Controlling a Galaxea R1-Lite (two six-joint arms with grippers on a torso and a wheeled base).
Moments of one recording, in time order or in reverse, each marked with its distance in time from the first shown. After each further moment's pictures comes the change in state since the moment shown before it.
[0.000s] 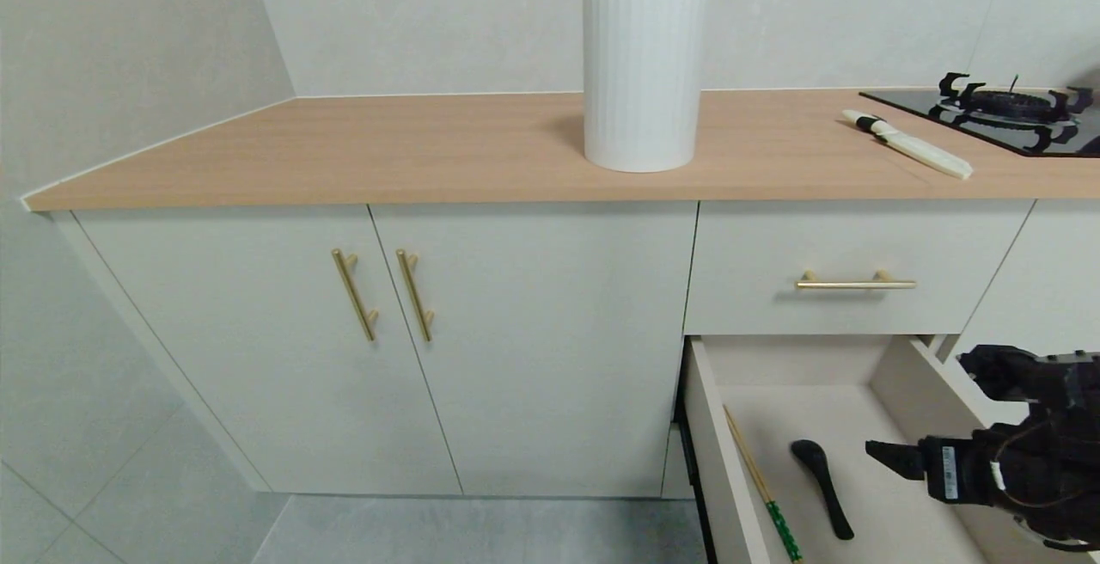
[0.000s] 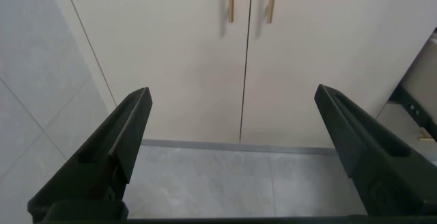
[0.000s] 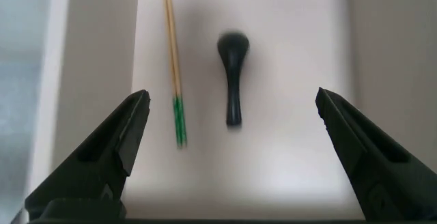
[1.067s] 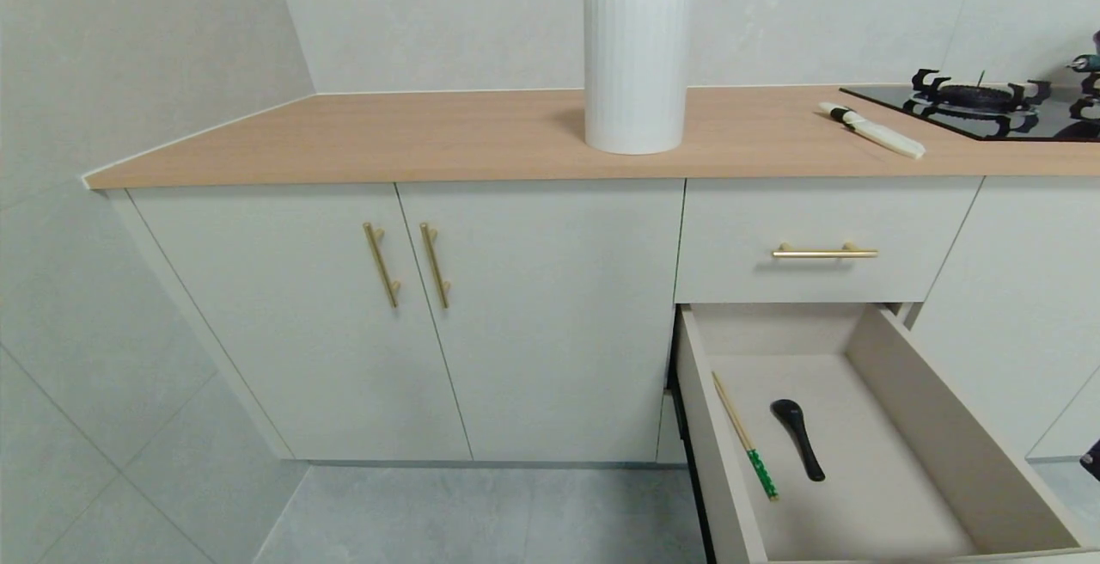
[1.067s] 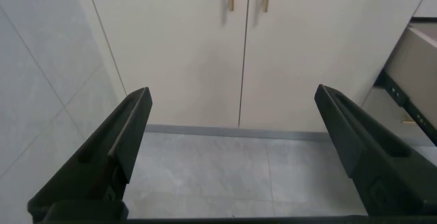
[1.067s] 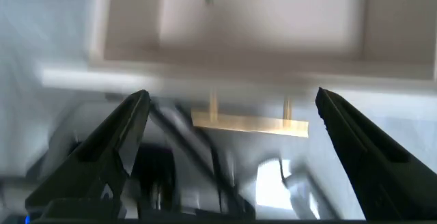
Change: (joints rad) left arm 0.000 0.000 0.000 0.000 0.001 -0.009; right arm 0.009 -0.493 0.000 0.676 0.127 -0.007
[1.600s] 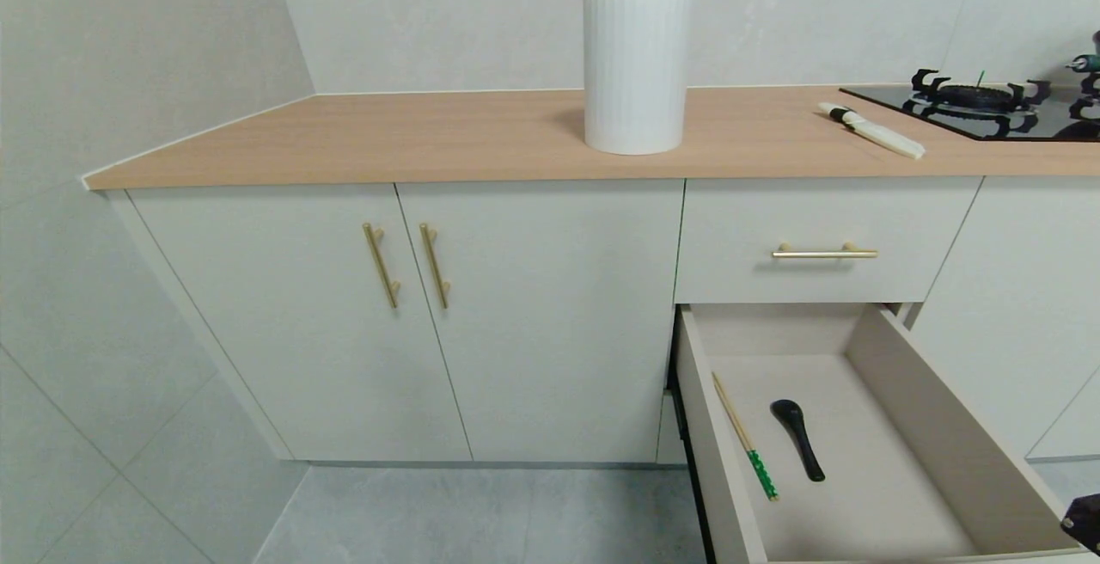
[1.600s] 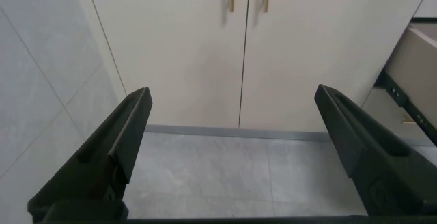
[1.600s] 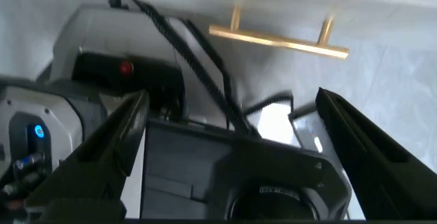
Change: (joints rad) left arm 0.000 0.000 0.000 0.000 0.001 0.000; right arm 0.057 0.031 -0.010 0.201 0.082 -0.027
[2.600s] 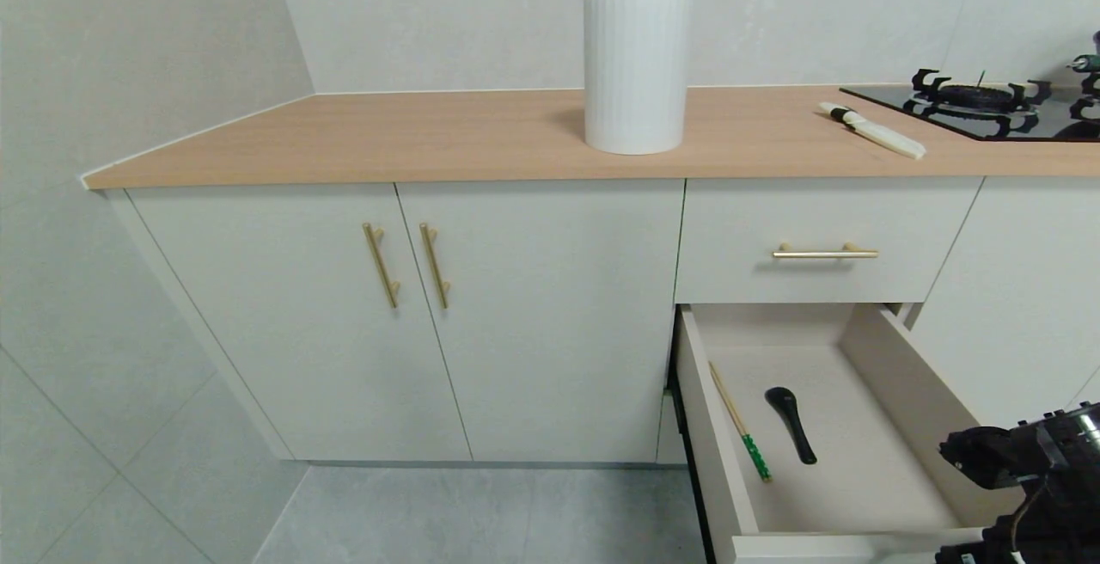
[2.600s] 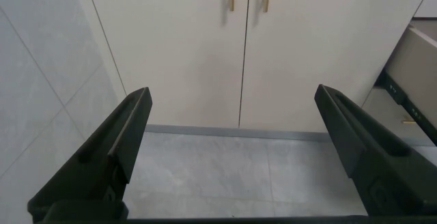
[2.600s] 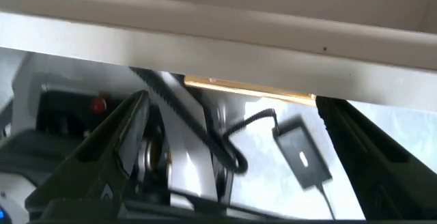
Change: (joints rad) left arm 0.000 0.000 0.000 0.000 0.000 0.000; right arm 0.005 0.430 0.003 -0.458 -0.095 0.010
